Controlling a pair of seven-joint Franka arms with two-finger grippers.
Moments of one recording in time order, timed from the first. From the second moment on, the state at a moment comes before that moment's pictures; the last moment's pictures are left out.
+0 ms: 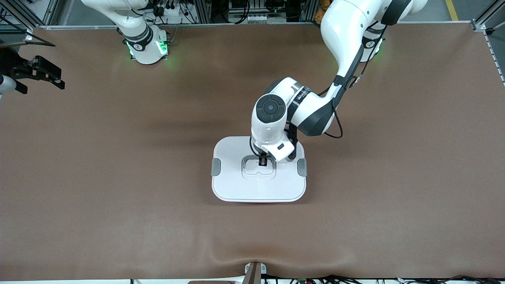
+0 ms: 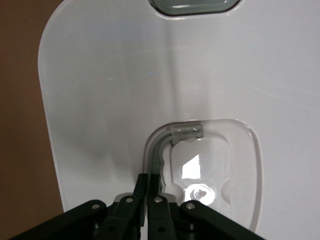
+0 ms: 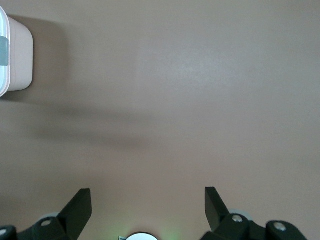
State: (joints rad) left arm -0.68 0.78 -0.02 -1.17 -0.02 1.98 -2.18; right arm -0.04 -0.07 0.04 -1.56 0.00 1.44 -0.13
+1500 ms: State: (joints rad) left arm -0.68 0.75 -0.02 -1.15 -0.02 1.99 -2.18; right arm -0.04 -0.07 0.04 -1.56 0.00 1.44 -0.13
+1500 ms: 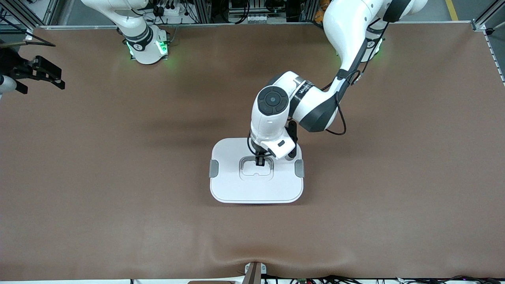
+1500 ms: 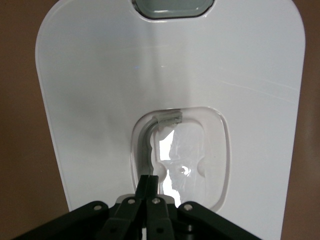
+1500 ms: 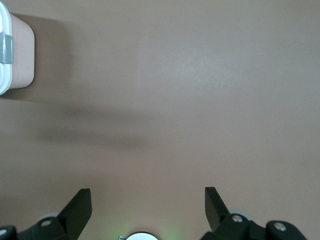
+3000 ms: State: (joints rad) left arm -0.46 0.53 0.00 -1.14 -0.01 1.80 -1.92; right arm -0.04 -0.07 0.04 -1.56 0.00 1.44 -0.13
